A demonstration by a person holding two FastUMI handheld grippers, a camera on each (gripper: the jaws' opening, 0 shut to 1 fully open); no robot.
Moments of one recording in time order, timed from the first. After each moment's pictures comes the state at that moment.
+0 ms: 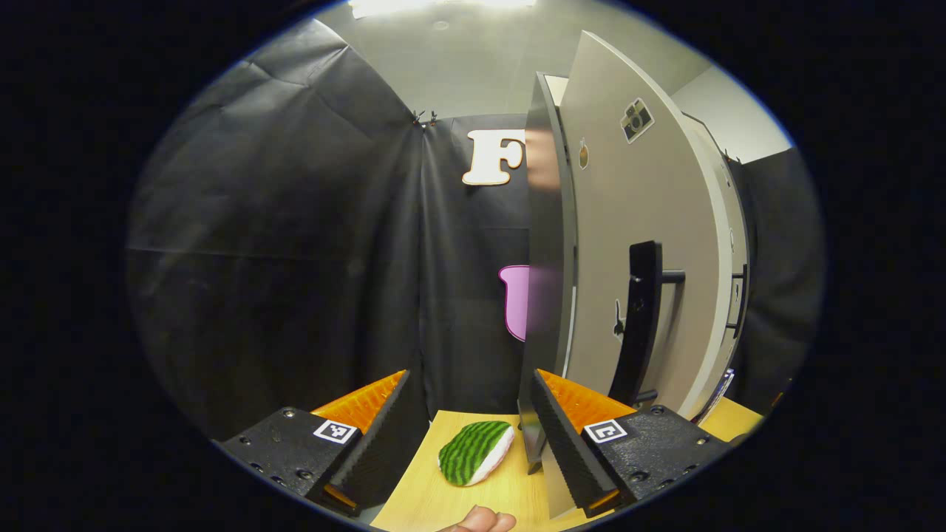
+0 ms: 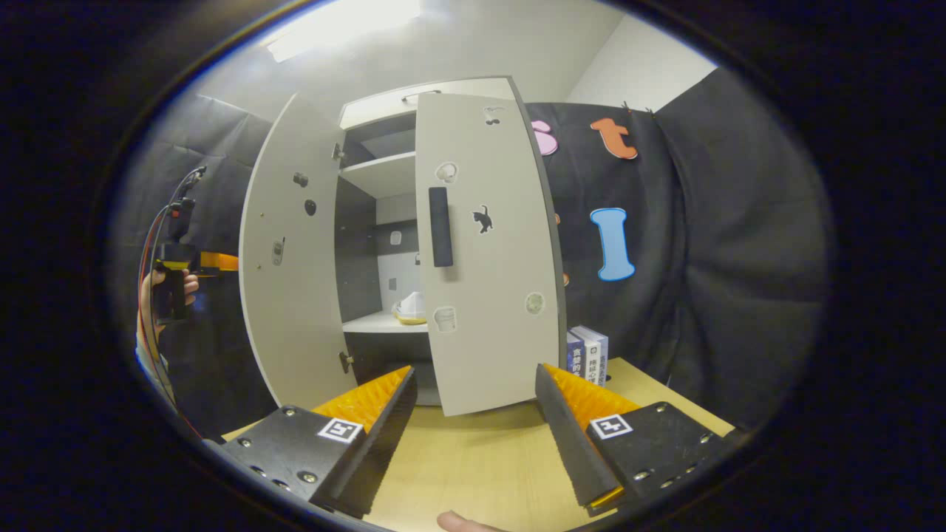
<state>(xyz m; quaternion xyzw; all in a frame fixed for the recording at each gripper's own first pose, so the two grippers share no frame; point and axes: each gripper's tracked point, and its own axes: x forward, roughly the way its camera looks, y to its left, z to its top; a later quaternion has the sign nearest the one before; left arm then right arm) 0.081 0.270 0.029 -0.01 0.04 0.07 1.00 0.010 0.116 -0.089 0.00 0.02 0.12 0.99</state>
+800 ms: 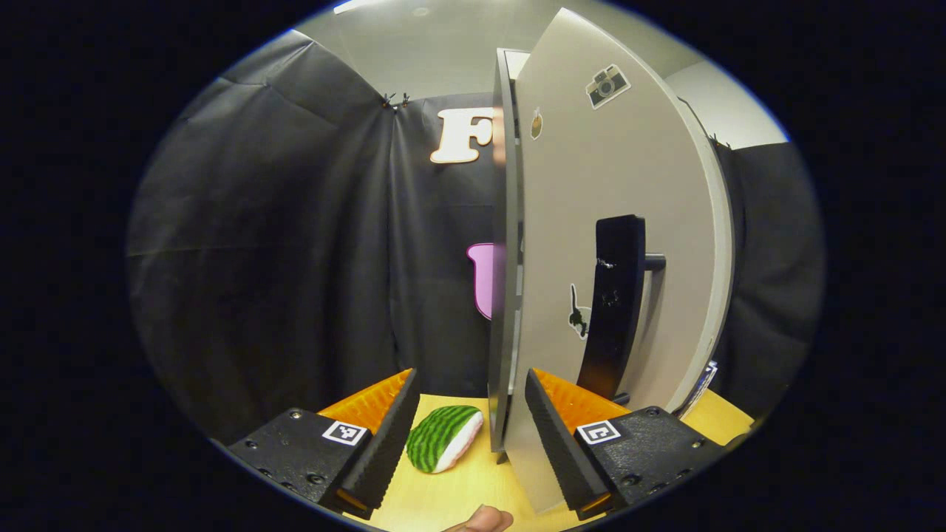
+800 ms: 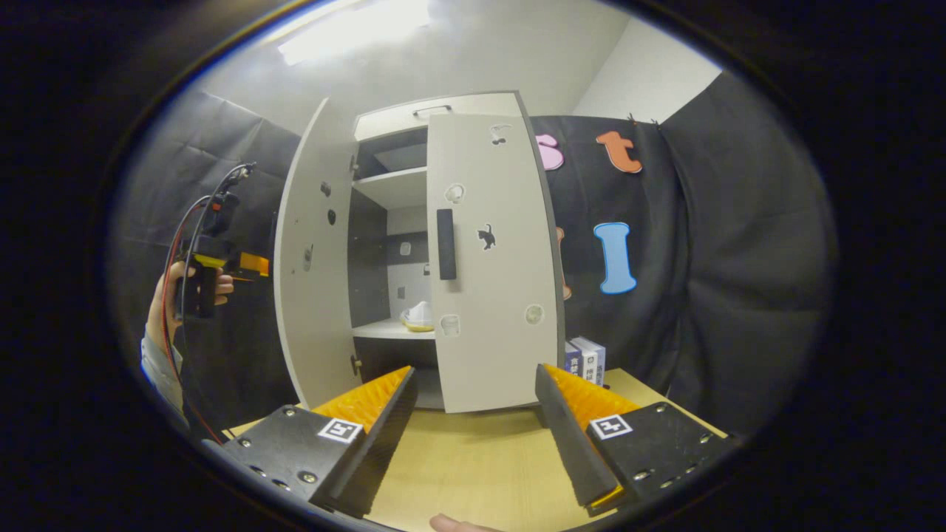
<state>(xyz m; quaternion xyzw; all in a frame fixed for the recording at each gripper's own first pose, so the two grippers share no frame) 0.096 0.245 0.012 -0.02 0.08 0.04 1.00 -0.014 0.110 -0.079 0.00 0.00 0.13 0.99</state>
